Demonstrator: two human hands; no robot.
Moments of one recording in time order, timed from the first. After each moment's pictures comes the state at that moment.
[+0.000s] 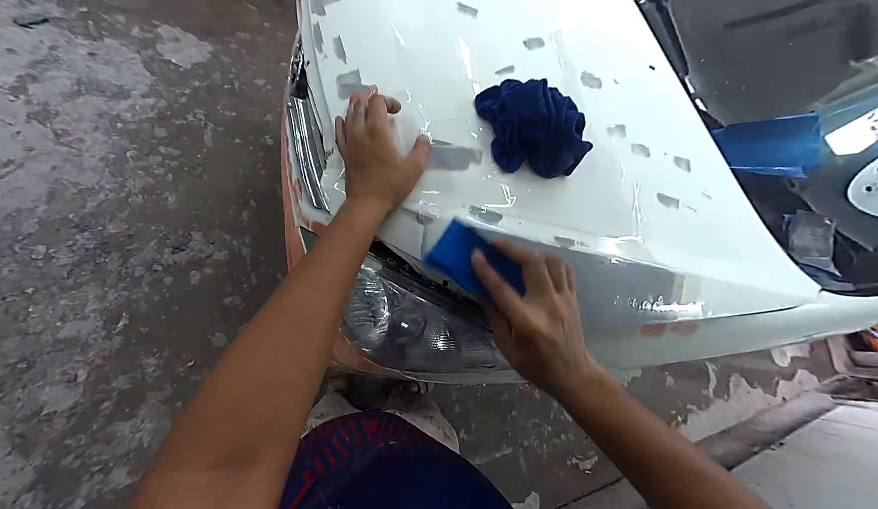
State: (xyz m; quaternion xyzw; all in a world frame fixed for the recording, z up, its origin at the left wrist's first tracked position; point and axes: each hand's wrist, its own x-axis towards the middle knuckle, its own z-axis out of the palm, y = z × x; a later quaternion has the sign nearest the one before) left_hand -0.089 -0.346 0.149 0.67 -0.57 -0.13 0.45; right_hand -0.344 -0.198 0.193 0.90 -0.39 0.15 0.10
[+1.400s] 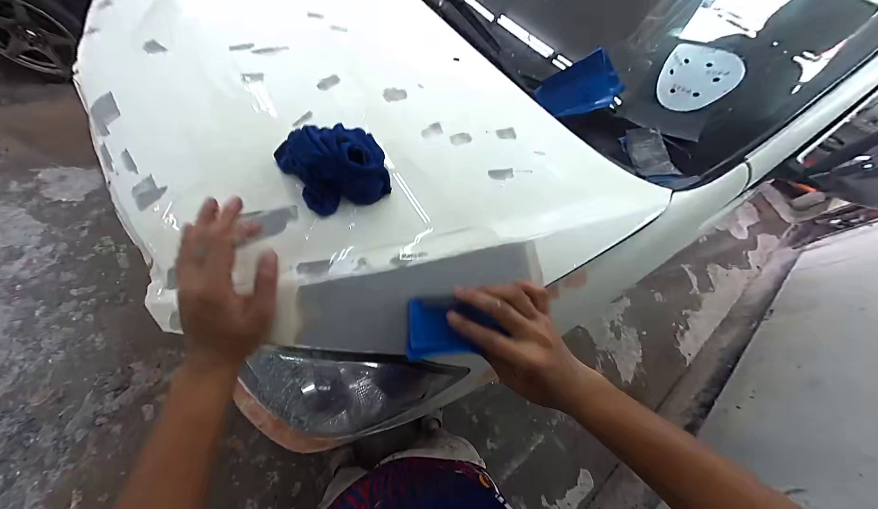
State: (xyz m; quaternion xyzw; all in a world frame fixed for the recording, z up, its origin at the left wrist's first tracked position) left_hand -0.137 -0.287 0.165 0.50 -0.75 -0.02 0.44; right_hand -0.521 -0.179 0.198 0.88 -0.41 0.24 0.08
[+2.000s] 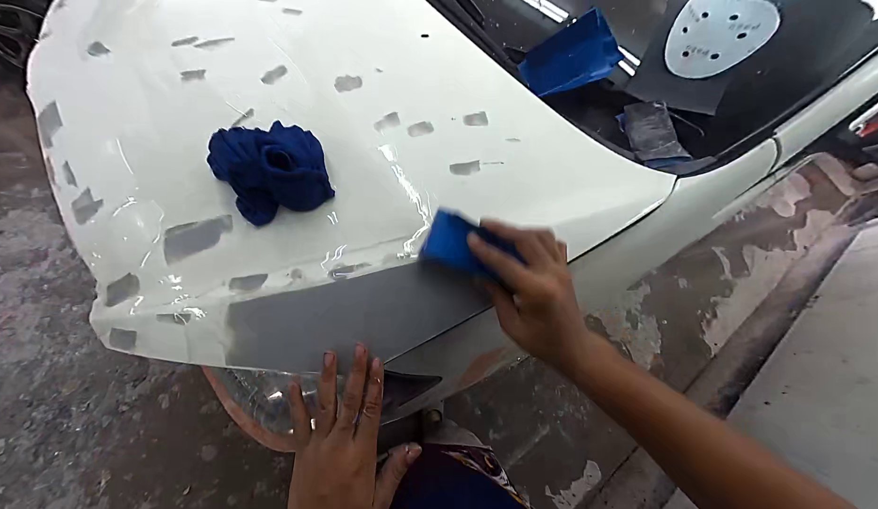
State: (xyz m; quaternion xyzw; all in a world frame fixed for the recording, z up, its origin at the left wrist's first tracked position) left_hand -0.300 -0.114 0.133 0.52 -0.83 0.00 0.21; right_hand -0.600 -0.216 0.216 0.82 -0.50 0.29 0.06
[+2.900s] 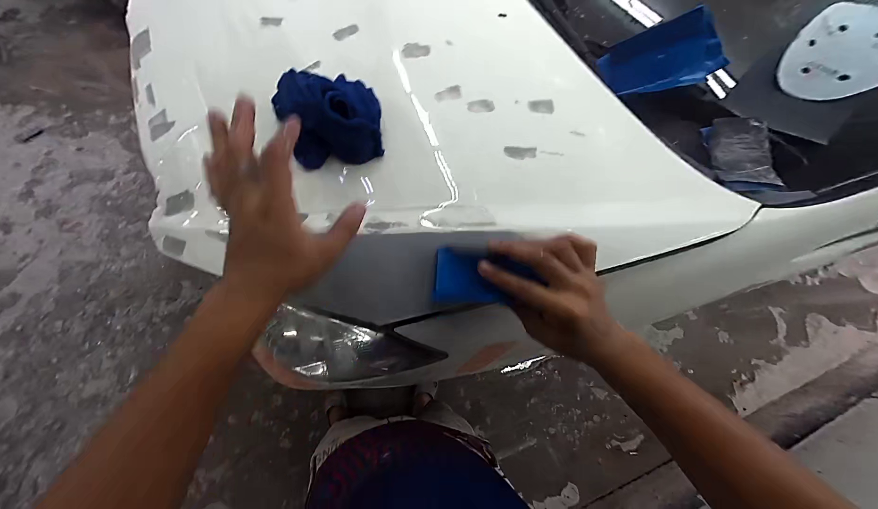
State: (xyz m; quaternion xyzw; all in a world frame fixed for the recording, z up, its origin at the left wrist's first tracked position) left_hand -0.244 -0.263 0.228 0.57 -0.73 0.01 0.38; right_hand -0.608 -0.226 0.208 0.90 -0.33 0.27 0.05
